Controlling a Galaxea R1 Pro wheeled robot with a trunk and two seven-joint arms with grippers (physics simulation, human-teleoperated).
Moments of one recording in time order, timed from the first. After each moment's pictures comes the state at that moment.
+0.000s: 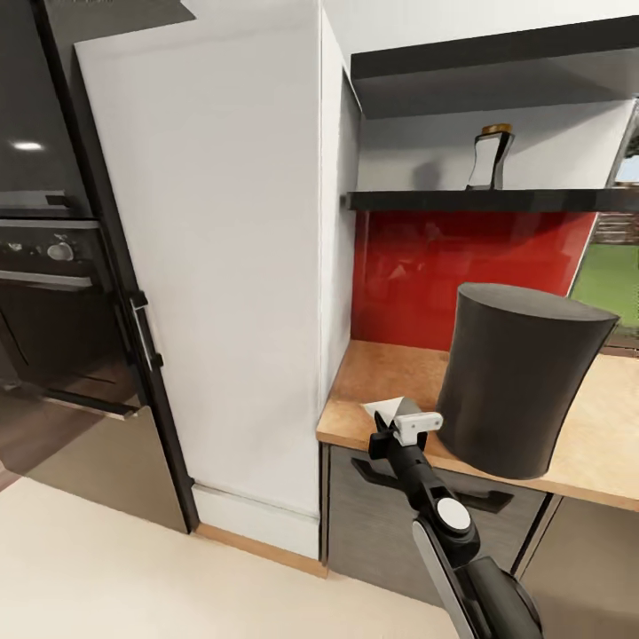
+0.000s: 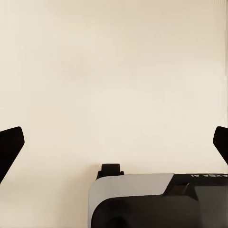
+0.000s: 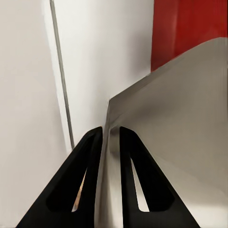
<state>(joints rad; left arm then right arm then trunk) 0.01 0.02 0.01 -0.43 0.00 -0.14 -0.01 -0.28 0.03 0.26 -1.55 -0.06 0.20 -0.08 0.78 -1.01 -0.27</state>
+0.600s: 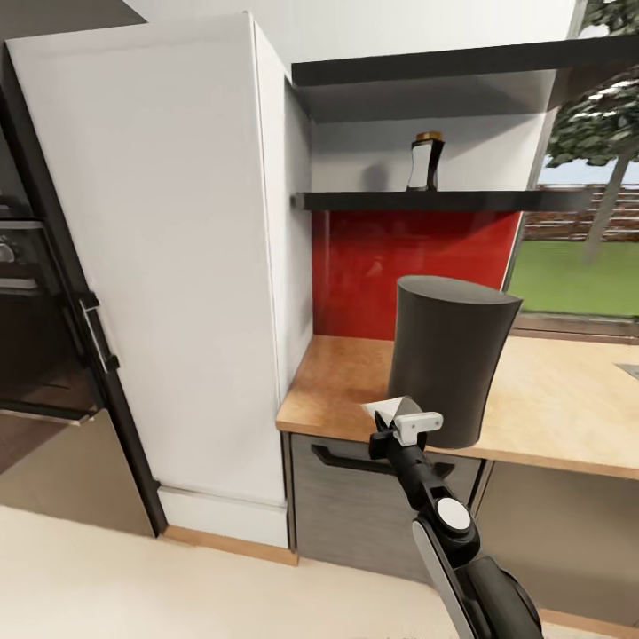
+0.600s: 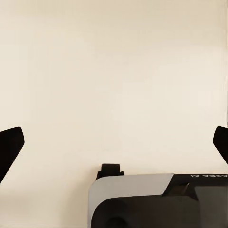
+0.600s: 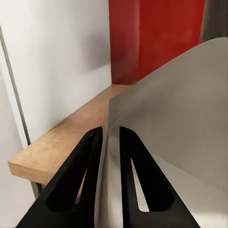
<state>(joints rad) 0.01 0.02 0.01 -0.43 0.00 -0.14 -0.01 -0.28 0.03 0.26 -1.55 -0.06 0.20 -0.08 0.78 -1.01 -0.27</state>
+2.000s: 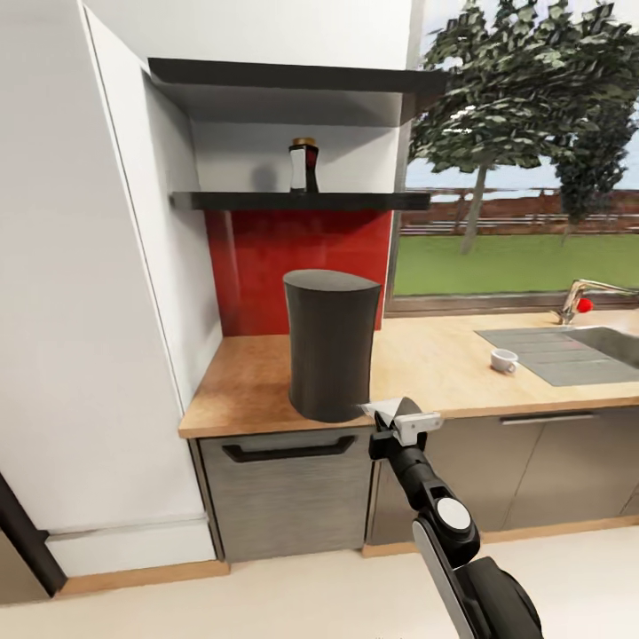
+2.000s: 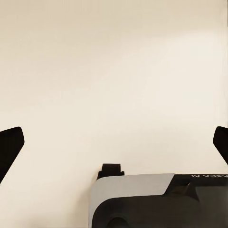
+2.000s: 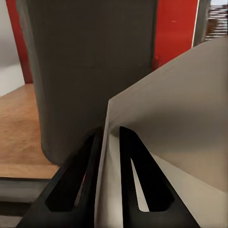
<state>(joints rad) 0.01 0.02 0.01 -0.43 0.00 -0.14 -0.01 -0.28 0.03 0.26 -1.55 -0.06 0.20 -0.08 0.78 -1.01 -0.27</state>
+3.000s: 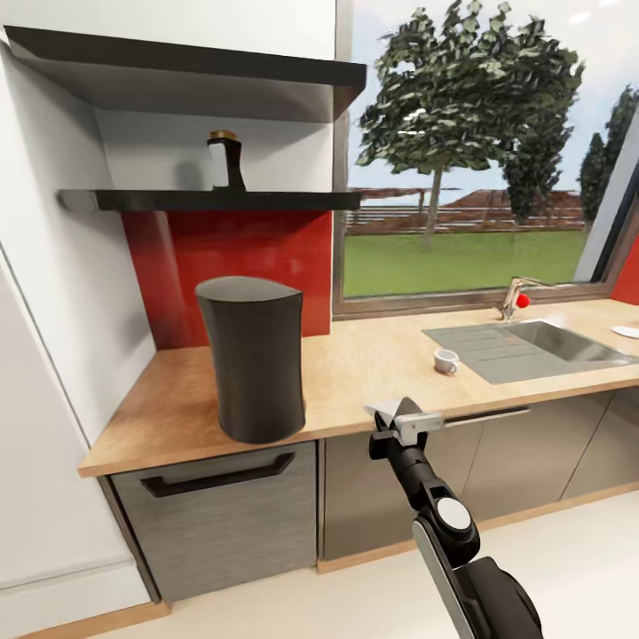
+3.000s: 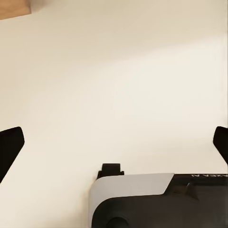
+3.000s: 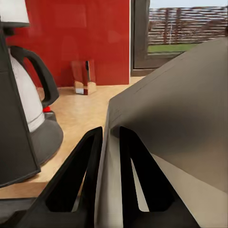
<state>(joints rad) 0.01 0.02 0.01 -0.43 0.00 -0.14 -0.01 -0.28 0.03 0.26 -1.55 -0.06 0.20 -0.08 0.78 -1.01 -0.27</state>
